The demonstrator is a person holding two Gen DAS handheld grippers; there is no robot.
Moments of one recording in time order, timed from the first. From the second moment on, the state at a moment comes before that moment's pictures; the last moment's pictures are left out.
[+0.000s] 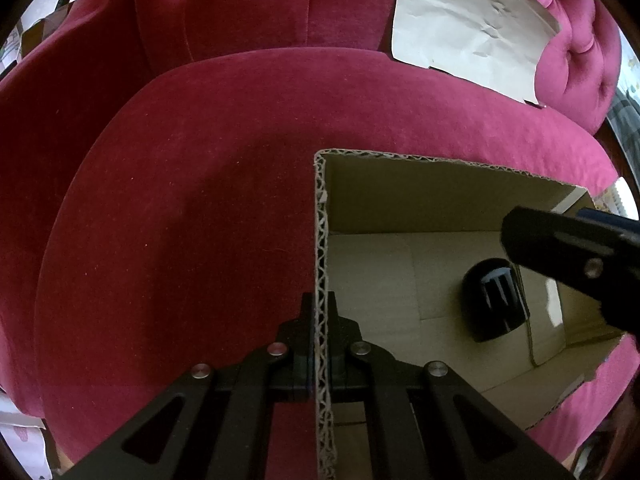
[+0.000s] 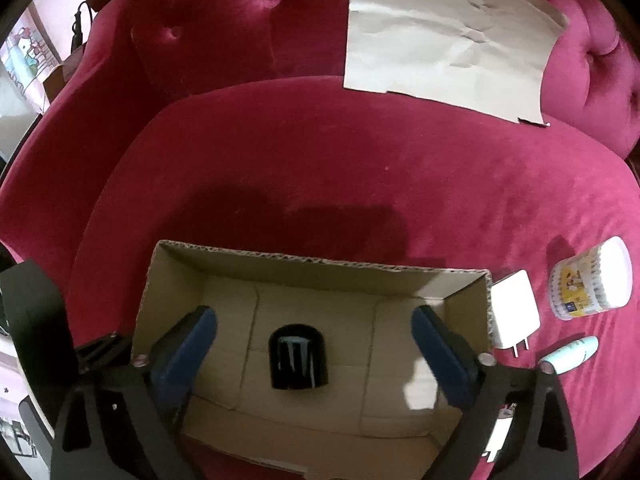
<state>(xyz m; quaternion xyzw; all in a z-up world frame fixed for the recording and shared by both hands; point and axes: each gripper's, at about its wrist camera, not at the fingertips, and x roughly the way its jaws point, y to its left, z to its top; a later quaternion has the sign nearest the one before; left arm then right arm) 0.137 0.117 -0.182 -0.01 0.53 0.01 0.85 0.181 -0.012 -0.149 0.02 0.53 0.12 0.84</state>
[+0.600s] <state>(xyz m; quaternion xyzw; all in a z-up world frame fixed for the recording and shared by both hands) 0.138 0.115 -0.181 -0.01 0.53 0.02 0.85 0.178 -0.054 -0.122 0.00 0.52 0.08 0.85</state>
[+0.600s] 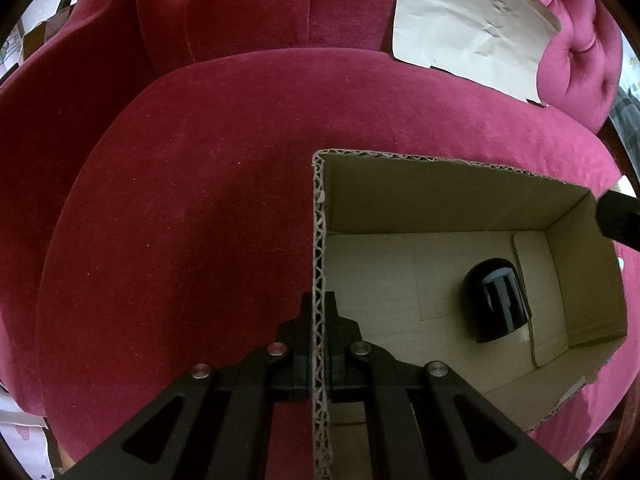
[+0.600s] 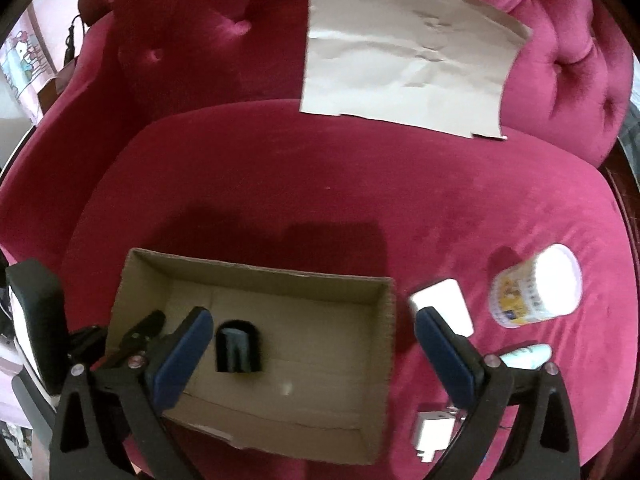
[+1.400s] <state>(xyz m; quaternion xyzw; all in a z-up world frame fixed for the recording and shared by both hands) 0.137 0.115 -0.182 -0.01 0.53 0.02 0.85 0.153 -0.167 -0.122 -0.02 0.50 0.02 0.86</state>
